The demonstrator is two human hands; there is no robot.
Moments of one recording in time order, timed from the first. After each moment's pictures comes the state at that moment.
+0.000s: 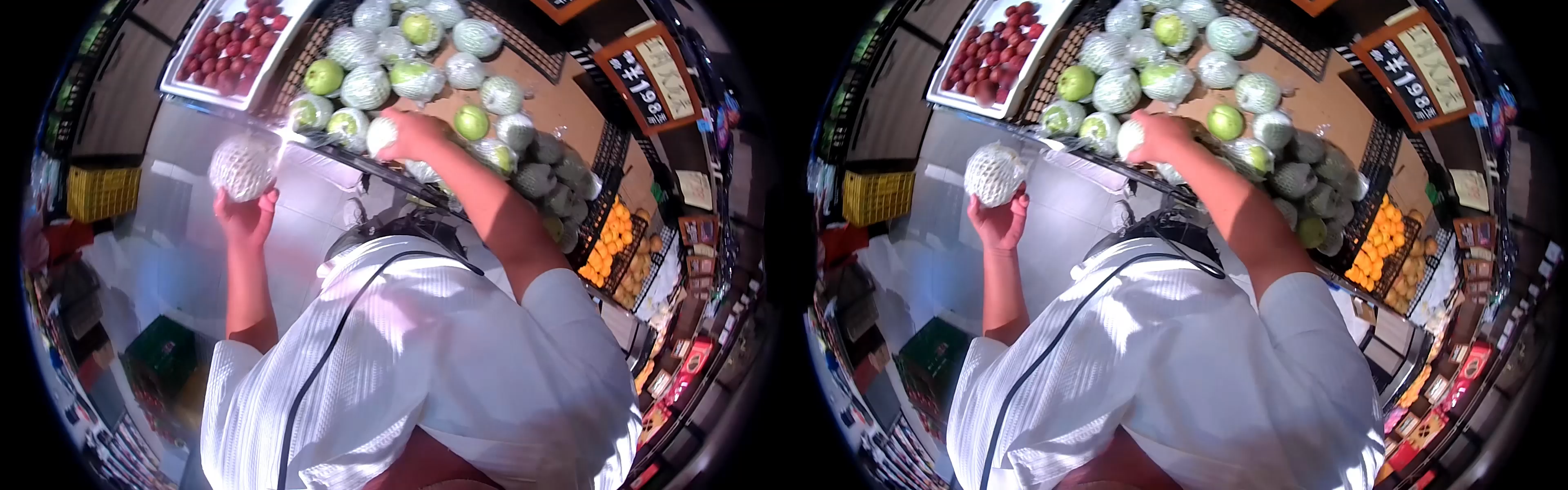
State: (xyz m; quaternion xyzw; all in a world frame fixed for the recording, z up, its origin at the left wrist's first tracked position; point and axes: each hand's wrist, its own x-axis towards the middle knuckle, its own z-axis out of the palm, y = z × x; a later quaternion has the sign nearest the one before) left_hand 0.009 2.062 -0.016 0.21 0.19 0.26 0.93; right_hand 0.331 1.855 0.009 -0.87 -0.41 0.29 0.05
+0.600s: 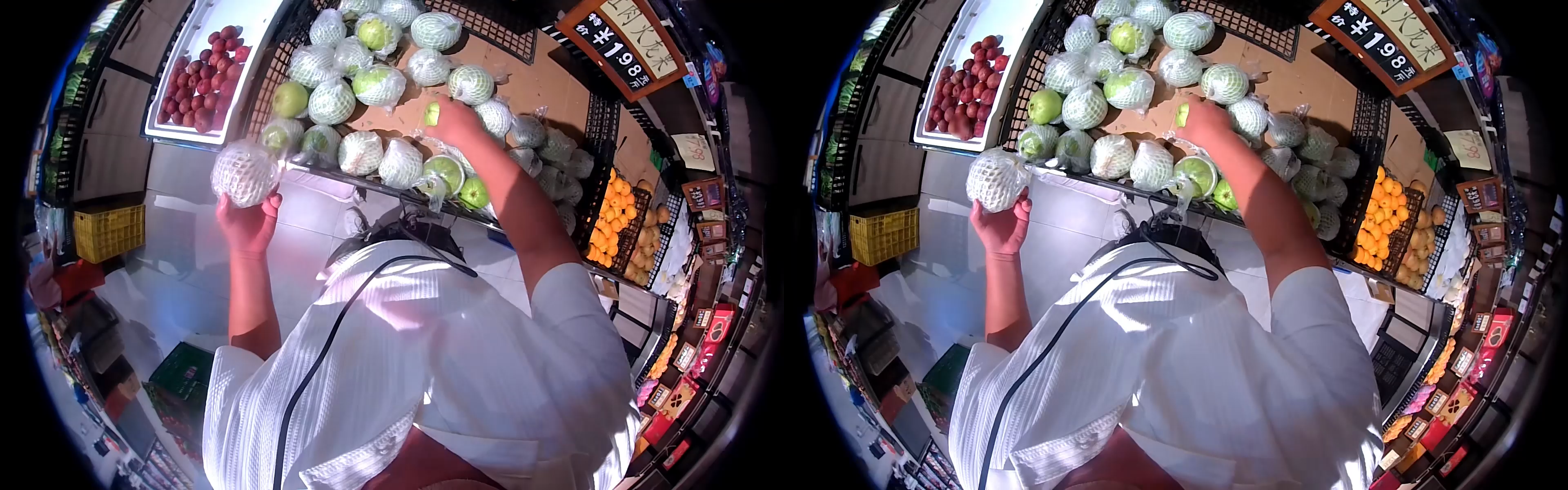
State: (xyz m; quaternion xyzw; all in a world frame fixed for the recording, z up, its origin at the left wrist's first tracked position) left_hand 0.068 2.043 0.007 0.23 0.17 0.19 0.94; right_hand 0.423 1.760 0.001 -0.94 -0.24 0.23 -0.01
